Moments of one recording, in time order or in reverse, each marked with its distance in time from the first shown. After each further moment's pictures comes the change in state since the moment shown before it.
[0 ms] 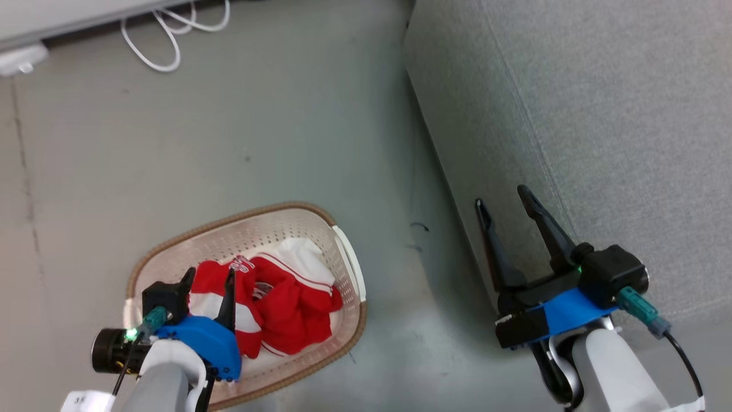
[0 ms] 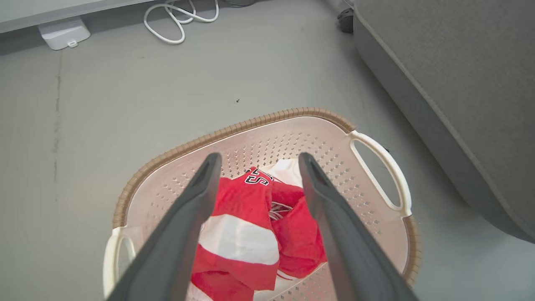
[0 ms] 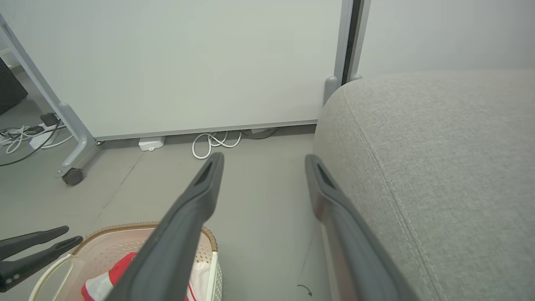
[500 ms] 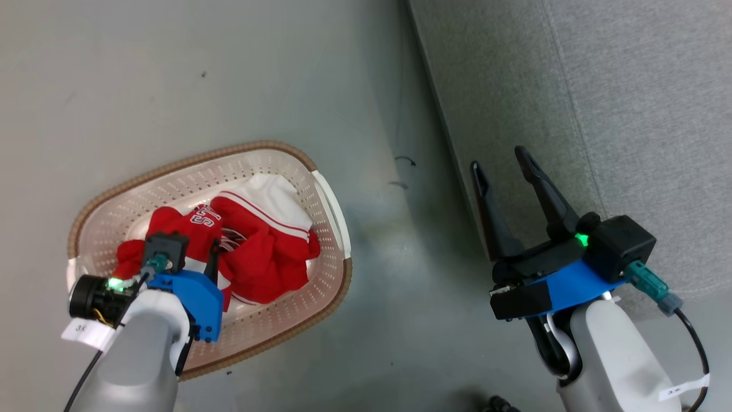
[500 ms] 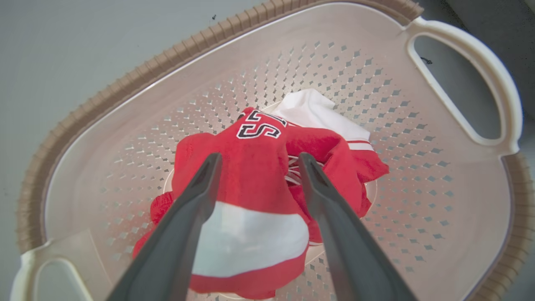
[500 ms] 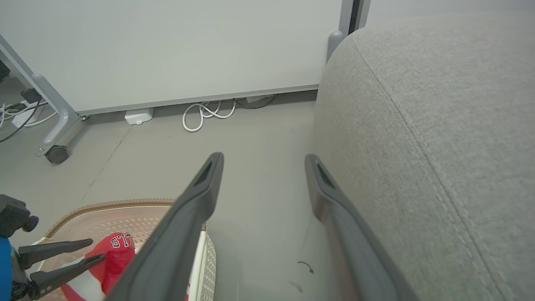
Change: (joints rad) left arm -0.237 0.045 -0.109 0.252 0.083 0.011 0.027; right arm -0.086 0.000 0.022 -0.025 0.040 0.000 -0.012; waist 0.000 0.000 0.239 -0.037
